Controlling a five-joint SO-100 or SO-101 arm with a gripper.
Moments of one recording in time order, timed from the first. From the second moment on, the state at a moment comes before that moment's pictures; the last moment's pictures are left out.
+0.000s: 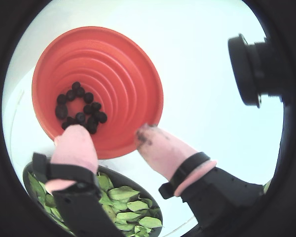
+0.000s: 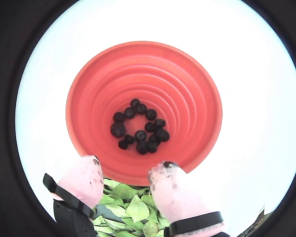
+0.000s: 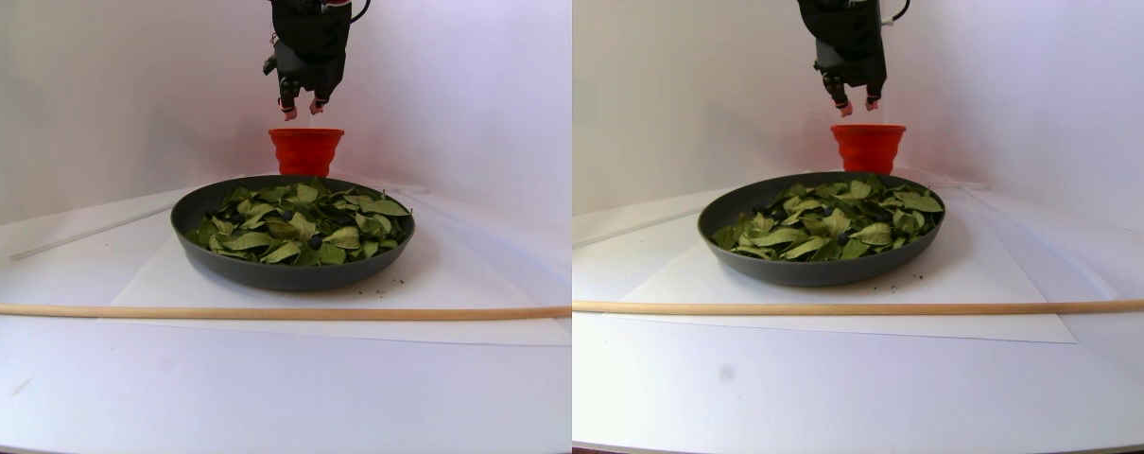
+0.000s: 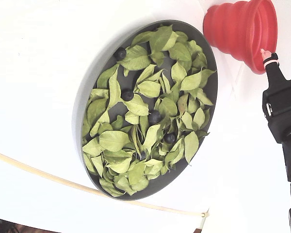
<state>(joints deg) 10.7 84.0 93.3 -15.3 -101.3</state>
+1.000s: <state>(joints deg) 6.7 95.9 104.8 -5.2 -100.1</state>
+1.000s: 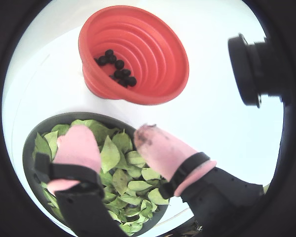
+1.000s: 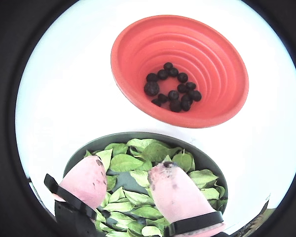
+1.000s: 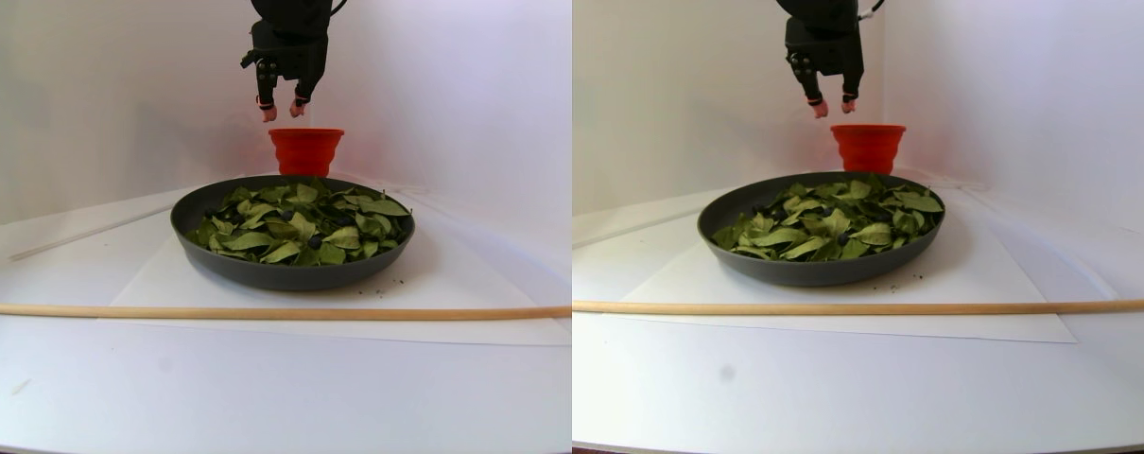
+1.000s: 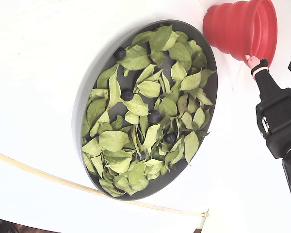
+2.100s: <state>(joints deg) 1.1 102.2 116.7 2.2 -100.3</state>
